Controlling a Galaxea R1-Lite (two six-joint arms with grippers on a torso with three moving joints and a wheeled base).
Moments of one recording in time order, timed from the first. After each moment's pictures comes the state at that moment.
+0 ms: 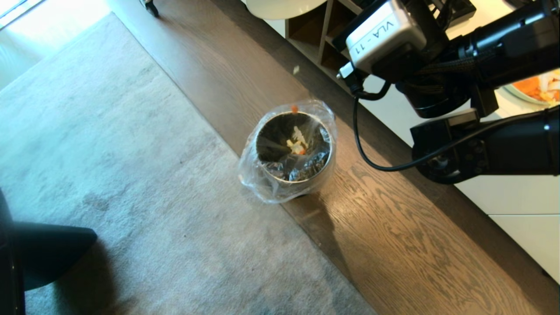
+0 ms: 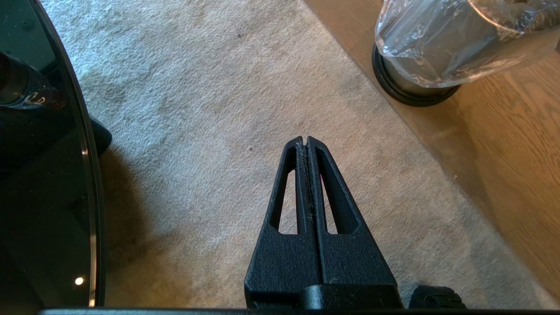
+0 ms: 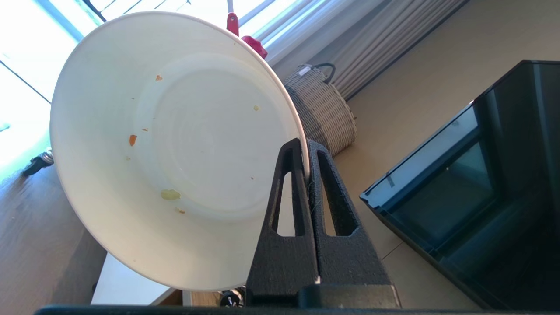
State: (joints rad) left arm 0.00 0.00 0.00 -0.01 0.01 -0.09; right arm 0.64 1.95 -1.48 -1.52 0.47 -1.30
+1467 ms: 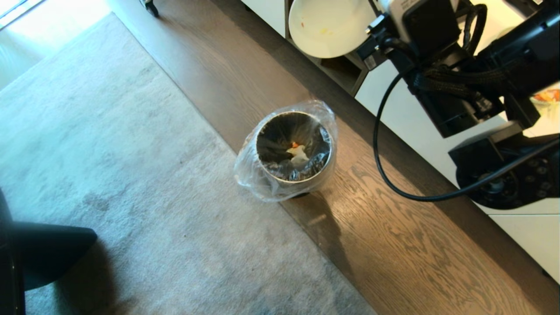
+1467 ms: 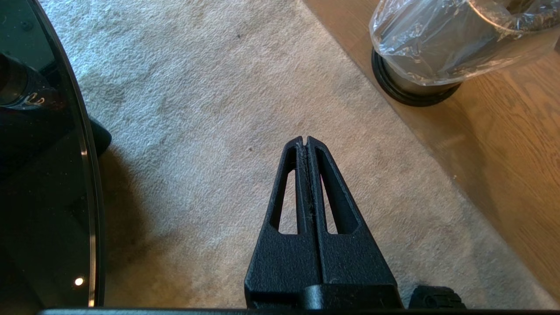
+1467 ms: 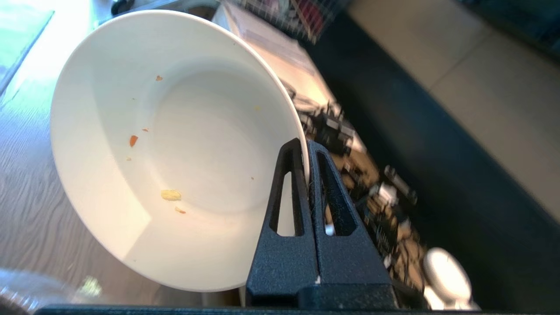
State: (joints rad) left arm 0.00 0.00 0.00 -0.01 0.01 -0.09; right arm 0.64 1.79 -1.23 -1.34 -0.02 -1.05
